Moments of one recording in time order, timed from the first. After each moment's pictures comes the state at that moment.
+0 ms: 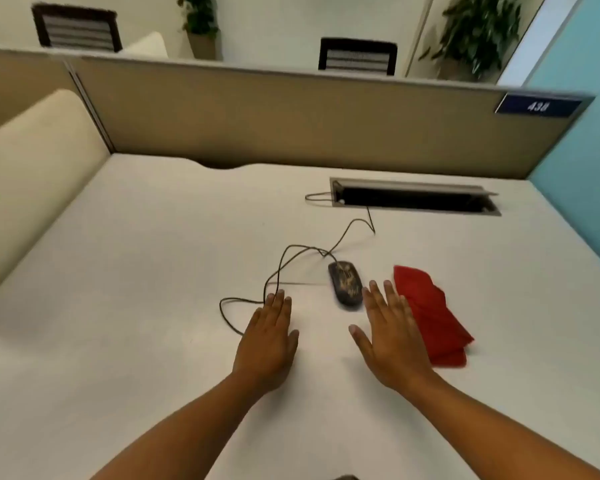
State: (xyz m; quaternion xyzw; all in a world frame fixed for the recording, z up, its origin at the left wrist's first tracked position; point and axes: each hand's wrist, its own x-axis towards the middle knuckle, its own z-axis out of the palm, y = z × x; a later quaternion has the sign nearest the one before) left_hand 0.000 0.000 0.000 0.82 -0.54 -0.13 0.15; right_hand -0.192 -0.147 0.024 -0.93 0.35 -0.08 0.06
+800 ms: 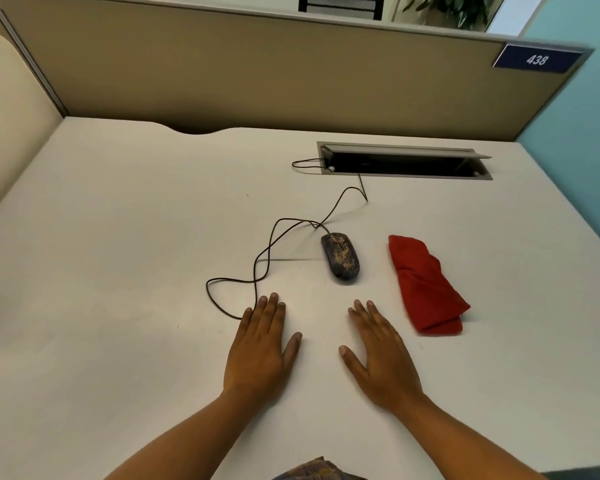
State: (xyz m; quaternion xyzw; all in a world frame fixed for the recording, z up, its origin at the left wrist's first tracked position) left_hand -0.017 0.026 -0.040 0.83 -0.53 -0.09 0.15; right_hand -0.218 -0.100 -0.030 -0.91 0.36 -0.09 0.19
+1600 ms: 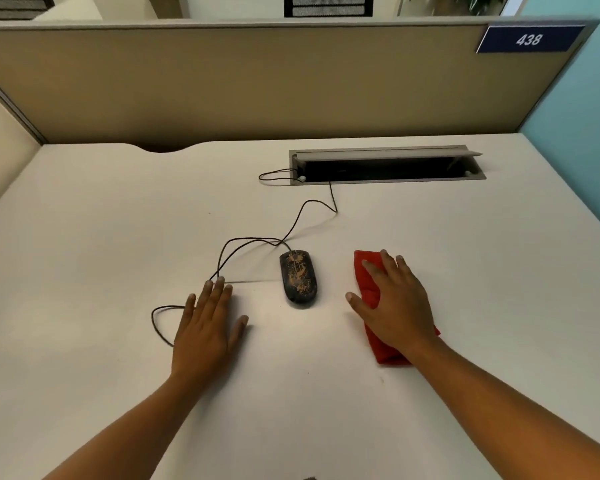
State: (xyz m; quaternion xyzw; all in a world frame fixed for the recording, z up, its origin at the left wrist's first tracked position) left_hand 0.014 -0.038 -0.031 0.87 -0.49 -0.01 0.11; right_hand -0.233 -0.260 0.007 -0.88 0.45 -0.07 0.12
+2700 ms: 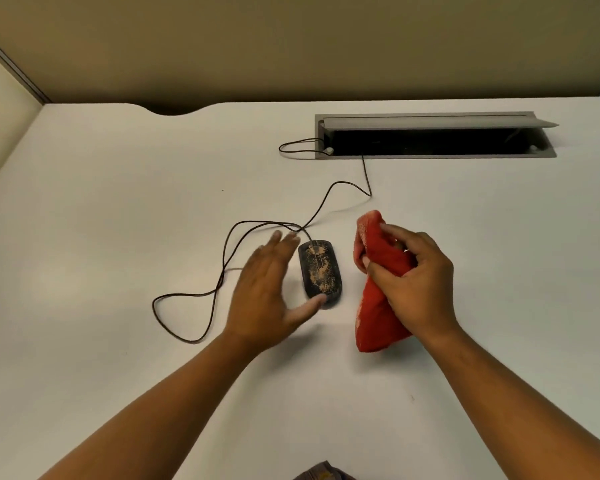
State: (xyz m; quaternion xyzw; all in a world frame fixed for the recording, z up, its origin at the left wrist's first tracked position) left_hand -0.005 -0.119 0.017 0.78 -0.55 -0.05 0.30; right_hand -0.176 -0.262 0.052 -0.75 0.43 -0.31 0.40
